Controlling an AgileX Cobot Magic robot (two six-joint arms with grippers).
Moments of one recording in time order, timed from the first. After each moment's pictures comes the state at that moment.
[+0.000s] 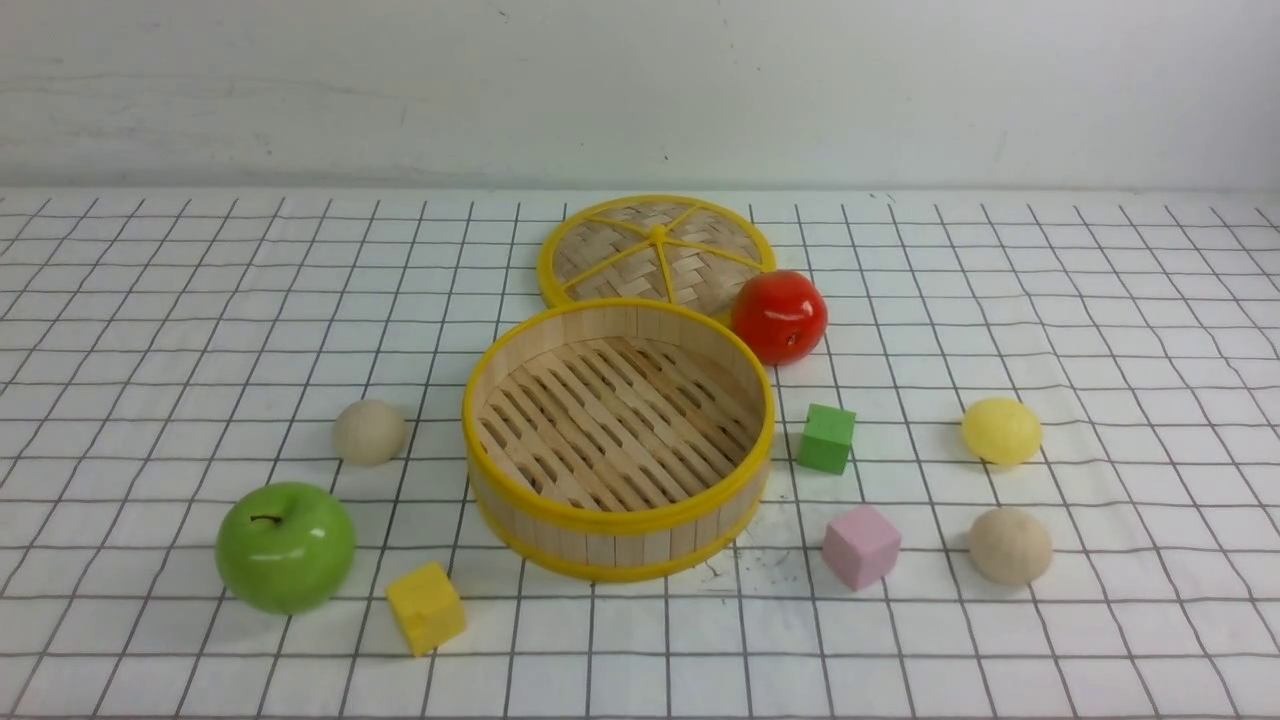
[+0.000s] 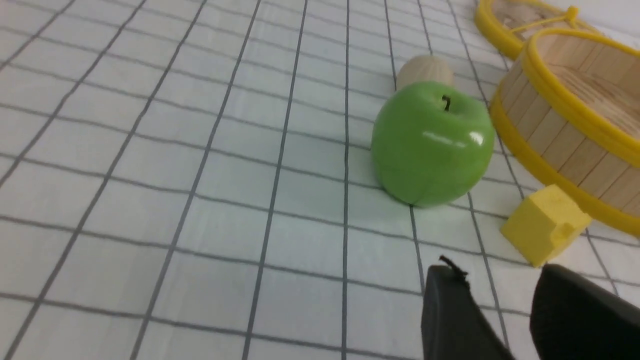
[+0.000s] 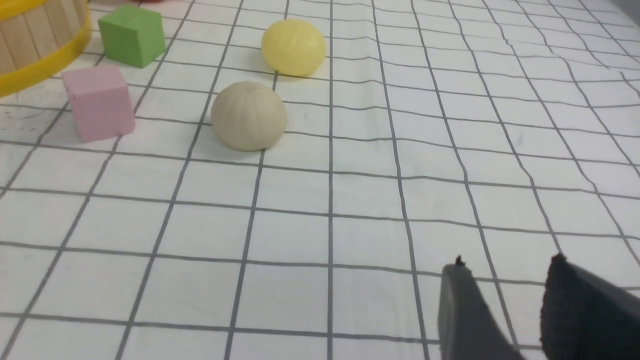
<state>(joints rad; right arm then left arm) -0.07 -0.01 0.01 0.06 0.41 -0.18 -0.10 -0.01 0.03 0.09 0.28 -0.38</state>
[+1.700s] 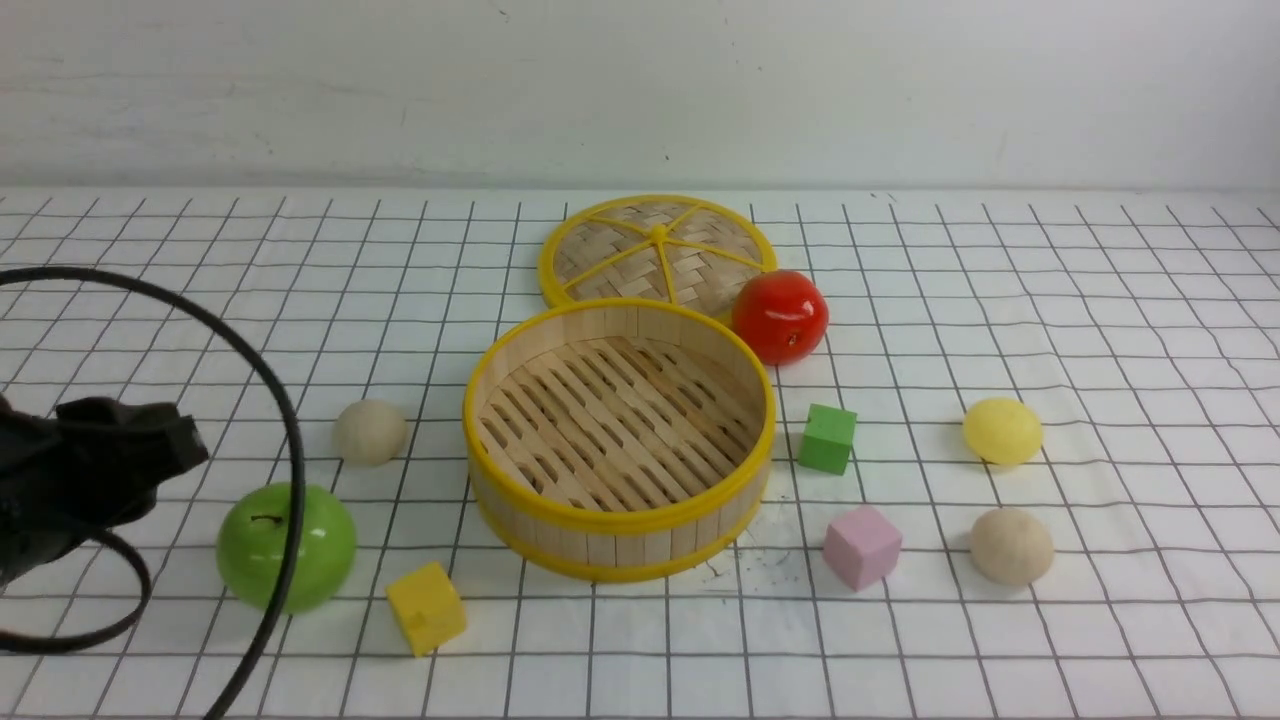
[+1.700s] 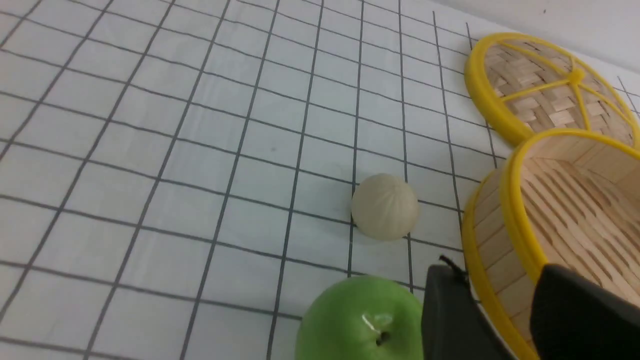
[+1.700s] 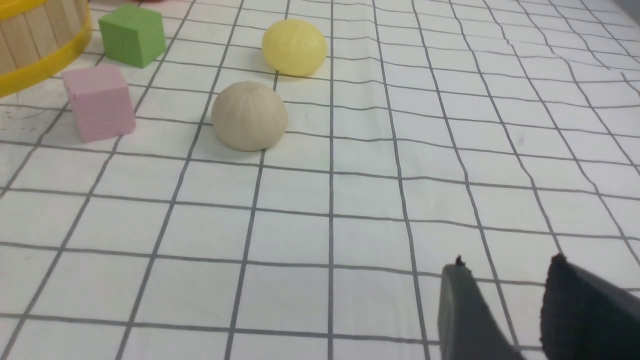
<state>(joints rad) -0.07 -0.01 0.01 0.06 0.41 -0.18 -0.10 1.05 -0.51 0.04 -0.04 -0.40</state>
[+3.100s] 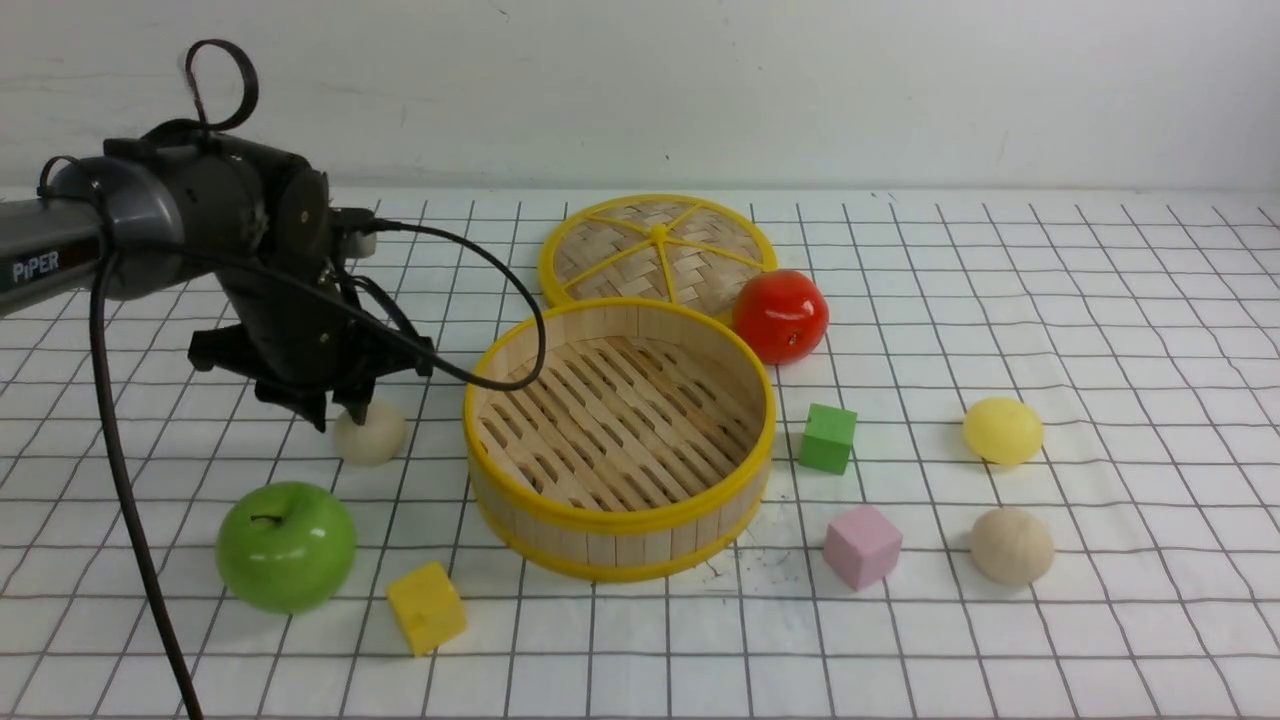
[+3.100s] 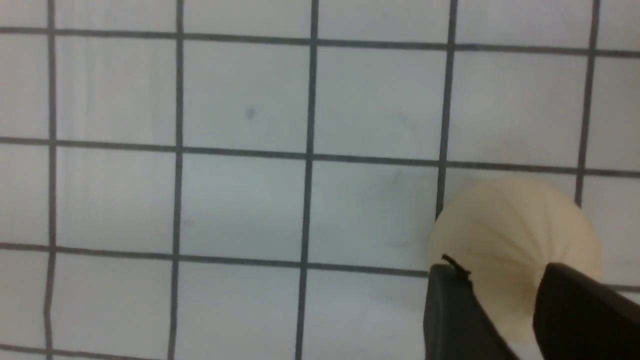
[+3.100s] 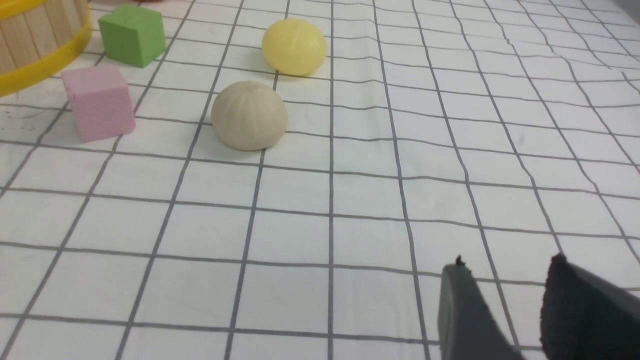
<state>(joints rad) -0.07 -0.01 0.01 0.06 0.41 -0.18 -0.19 2.03 -1.56 0.18 0.77 -0.34</state>
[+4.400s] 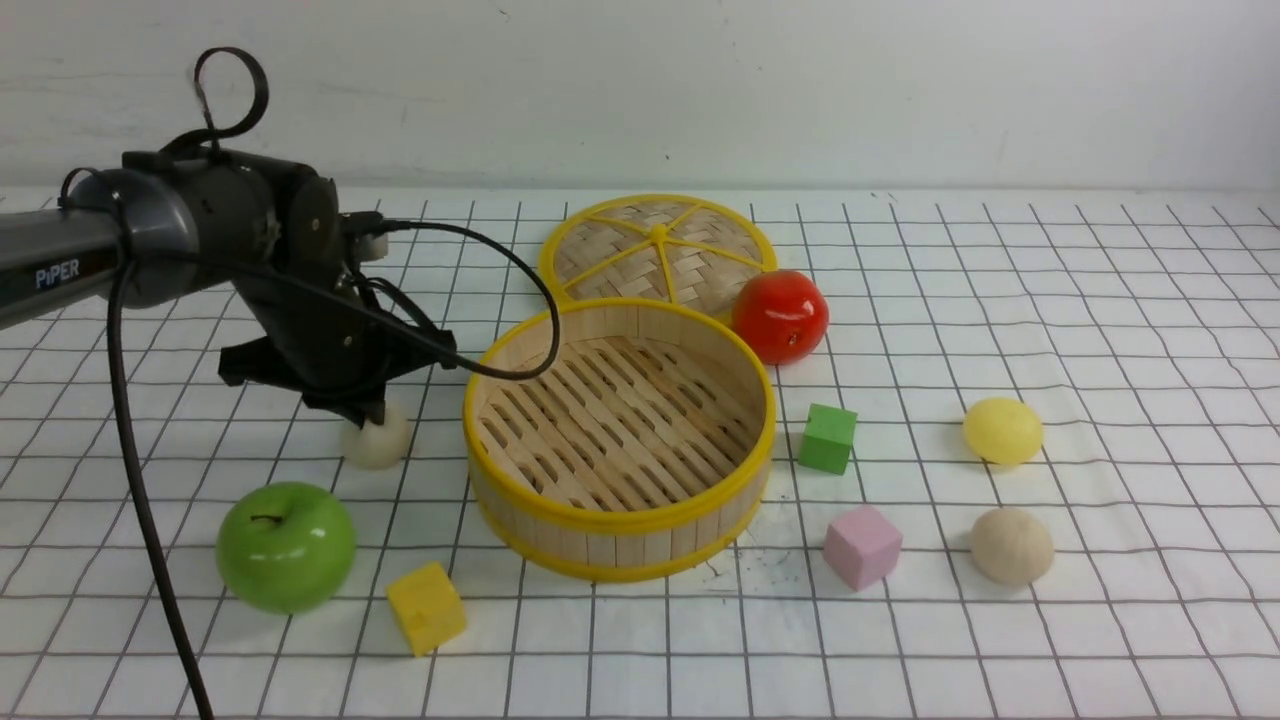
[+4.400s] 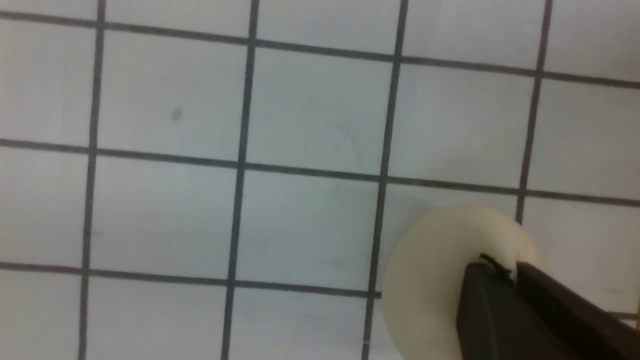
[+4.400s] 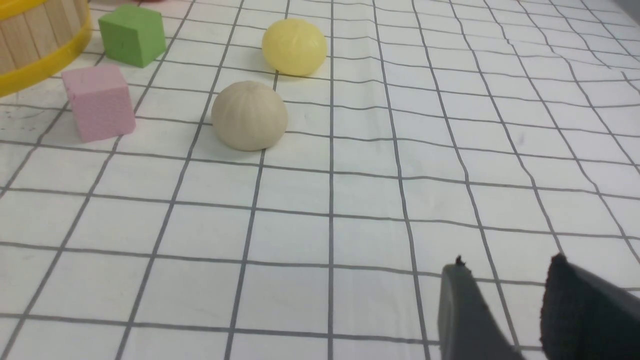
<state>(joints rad) -0.07 -0.01 0.01 0.06 0.41 -0.18 -0.19 2.05 -1.56 0.08 0.73 -0.33</state>
